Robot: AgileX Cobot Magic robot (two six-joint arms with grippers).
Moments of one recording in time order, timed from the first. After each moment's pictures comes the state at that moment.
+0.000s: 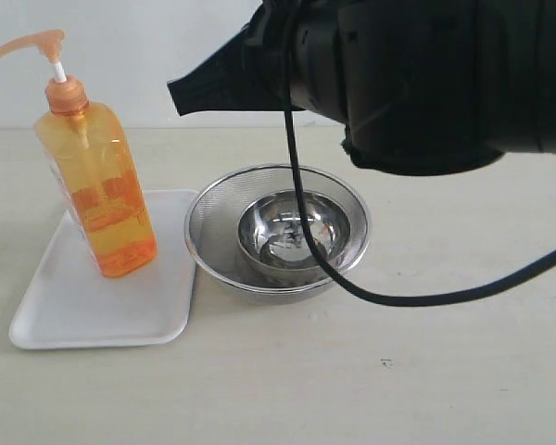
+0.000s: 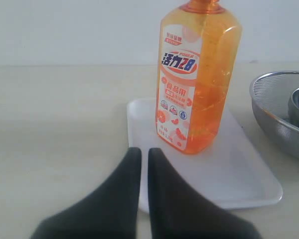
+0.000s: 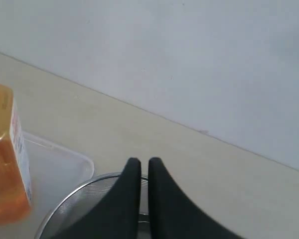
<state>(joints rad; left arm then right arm) -0.05 0.00 0.00 -0.02 0.31 0.02 1.01 1.53 -1.17 1.75 -0.65 -1.70</state>
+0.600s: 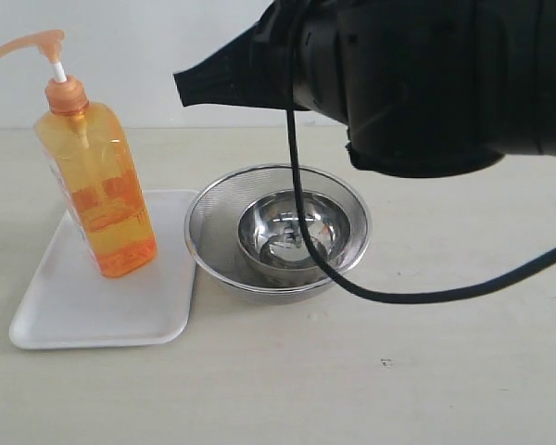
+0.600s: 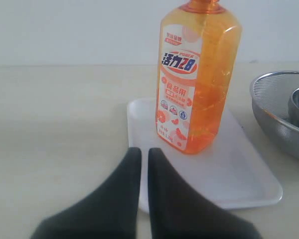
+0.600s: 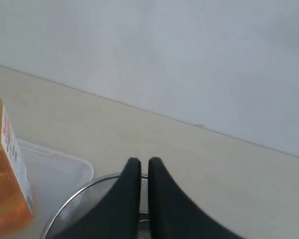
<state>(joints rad) -0.05 0.00 0.00 -0.02 0.31 0.02 1.01 1.53 -1.17 1.75 -0.68 -1.62</state>
